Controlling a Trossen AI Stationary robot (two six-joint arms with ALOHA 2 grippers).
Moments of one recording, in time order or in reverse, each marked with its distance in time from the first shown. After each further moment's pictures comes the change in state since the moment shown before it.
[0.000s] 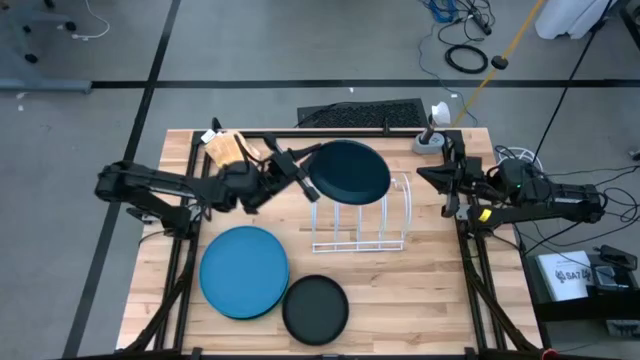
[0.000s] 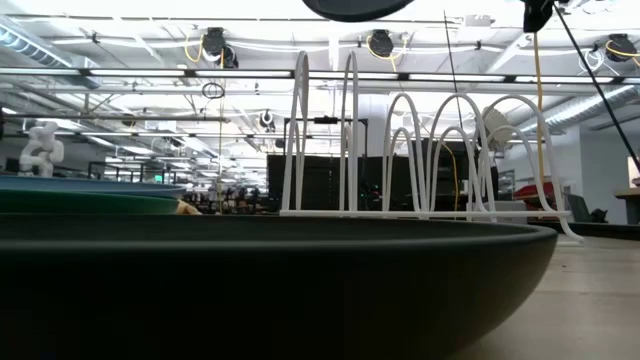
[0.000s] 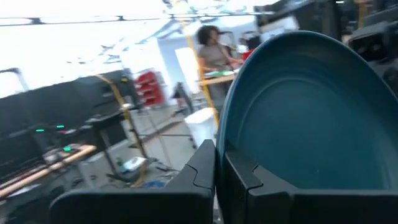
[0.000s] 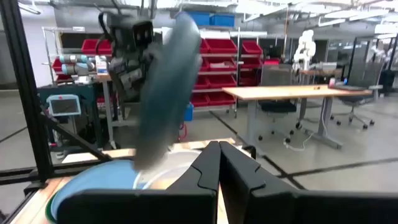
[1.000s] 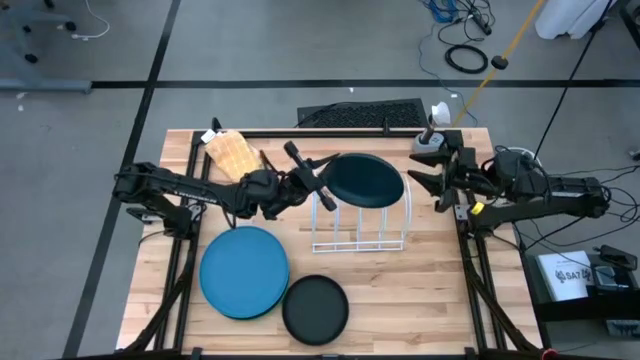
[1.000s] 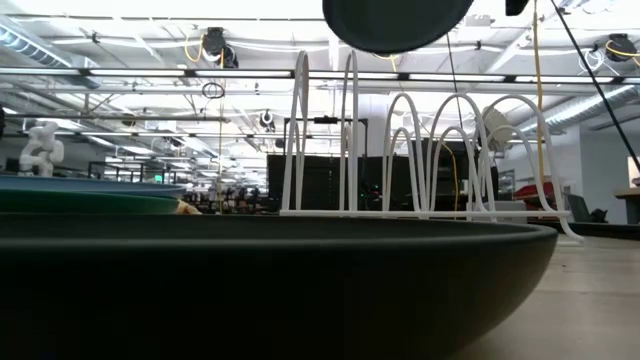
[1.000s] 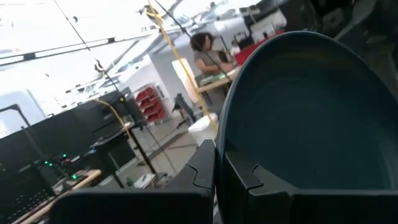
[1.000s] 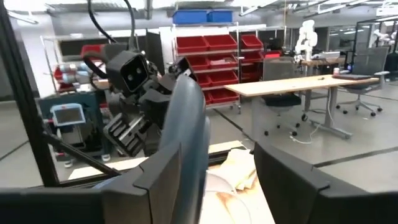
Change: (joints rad) left arm 0.004 0.137 0.035 0.095 0.083 0.153; right arm 0.000 0.199 0.144 0.036 0.005 0.078
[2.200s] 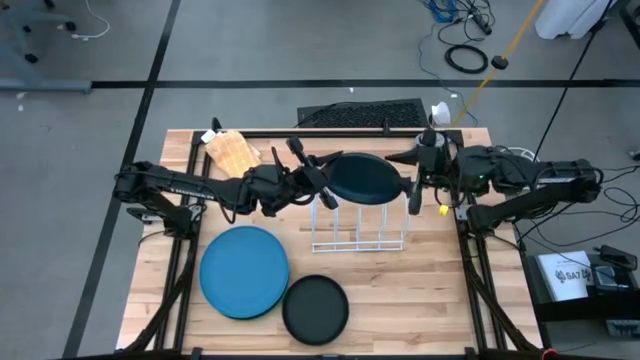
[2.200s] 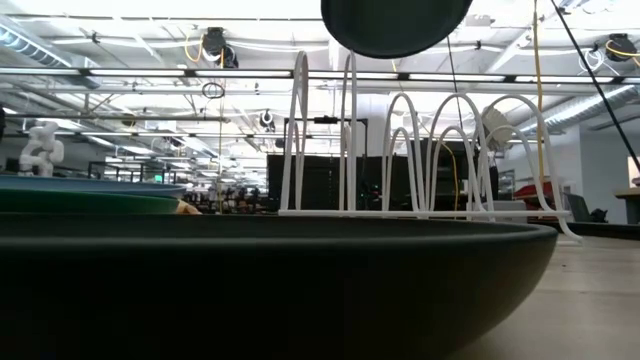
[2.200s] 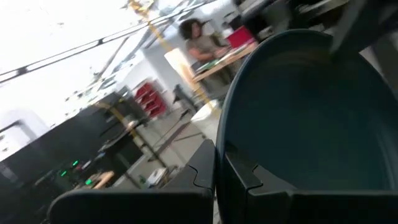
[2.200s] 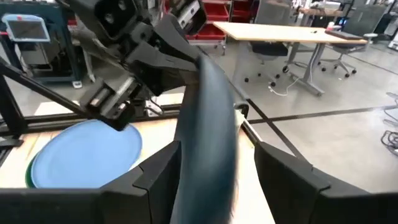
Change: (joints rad) left arm 0.006 0.000 0.095 -0.181 0.023 0.079; right arm 0.095 0.372 0.409 -0.364 0.152 -0.041
